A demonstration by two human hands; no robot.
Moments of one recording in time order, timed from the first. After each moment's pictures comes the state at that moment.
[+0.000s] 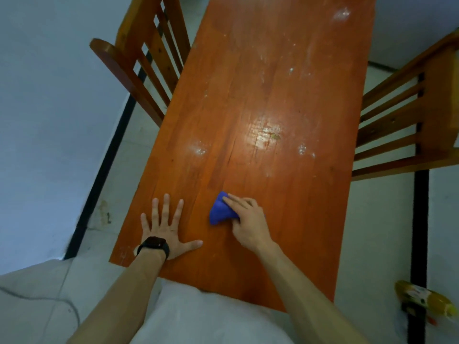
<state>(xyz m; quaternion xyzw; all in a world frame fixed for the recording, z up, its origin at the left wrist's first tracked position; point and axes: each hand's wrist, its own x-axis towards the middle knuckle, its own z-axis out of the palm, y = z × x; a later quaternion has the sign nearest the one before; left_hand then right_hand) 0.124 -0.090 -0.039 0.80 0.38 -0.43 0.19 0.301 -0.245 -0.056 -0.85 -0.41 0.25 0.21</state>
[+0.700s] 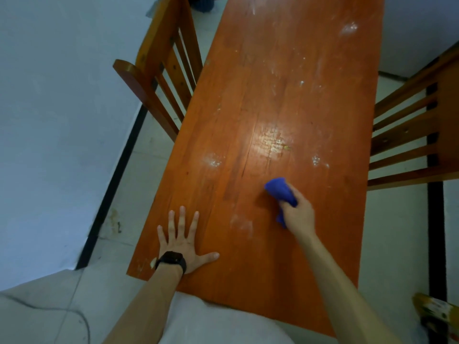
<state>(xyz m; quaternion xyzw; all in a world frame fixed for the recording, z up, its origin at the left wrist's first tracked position) 0.119 -0.089 -0.041 0.81 0.36 -0.41 0.20 0.374 -0.248 -0.047 -0.86 -0.07 0.28 0.41</state>
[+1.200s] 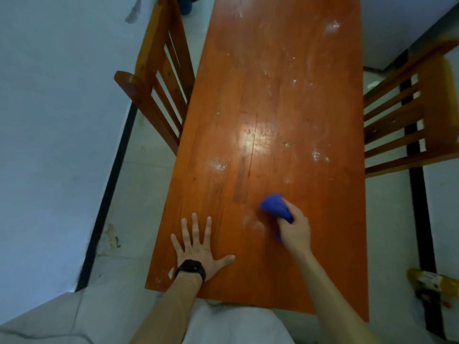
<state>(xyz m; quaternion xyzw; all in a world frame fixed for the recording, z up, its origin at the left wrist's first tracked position) 0.111 -0.085 -0.047 0.82 0.35 -0.39 0.23 0.302 -0.246 -0.045 -0.89 -0.05 0.24 0.39</state>
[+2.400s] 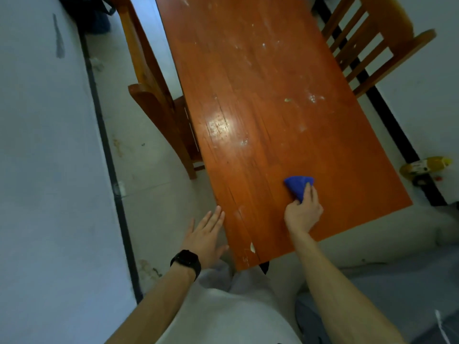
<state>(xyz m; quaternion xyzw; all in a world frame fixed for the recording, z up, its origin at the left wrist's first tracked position) 0.005 0.107 -0.049 0.92 -0.03 -0.36 0.14 0.114 -0.126 -0.048 -0.94 0.25 0.02 0.24</state>
